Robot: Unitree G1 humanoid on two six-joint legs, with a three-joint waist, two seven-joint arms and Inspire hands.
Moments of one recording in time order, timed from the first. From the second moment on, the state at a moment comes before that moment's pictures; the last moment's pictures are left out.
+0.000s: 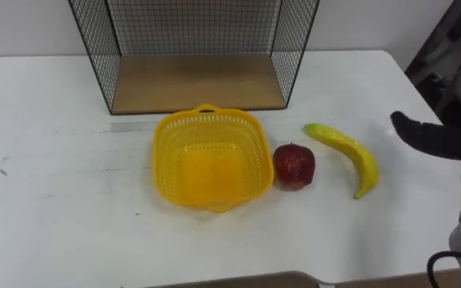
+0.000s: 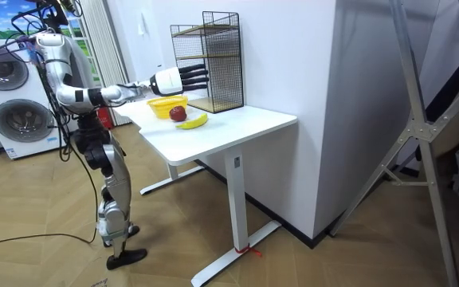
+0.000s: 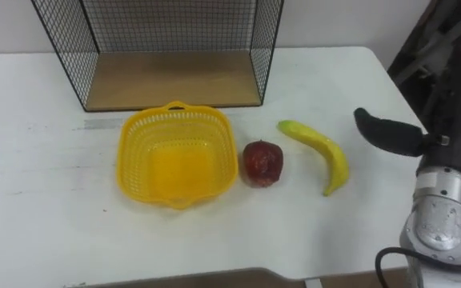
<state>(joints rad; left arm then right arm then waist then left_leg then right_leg) 0.30 0.24 0.09 0.97 0.44 0.07 0.07 0.06 -0.40 -0.17 0.01 0.09 -0.06 -0.25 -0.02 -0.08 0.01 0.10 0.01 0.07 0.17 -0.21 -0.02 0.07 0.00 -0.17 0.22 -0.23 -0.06</state>
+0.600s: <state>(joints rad) 0.30 0.24 0.08 1.01 0.44 0.06 0.03 0.06 -0.40 -0.13 0.01 0.05 -0.06 -0.07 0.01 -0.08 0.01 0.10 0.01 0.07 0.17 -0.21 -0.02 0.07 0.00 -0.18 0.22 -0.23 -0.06</state>
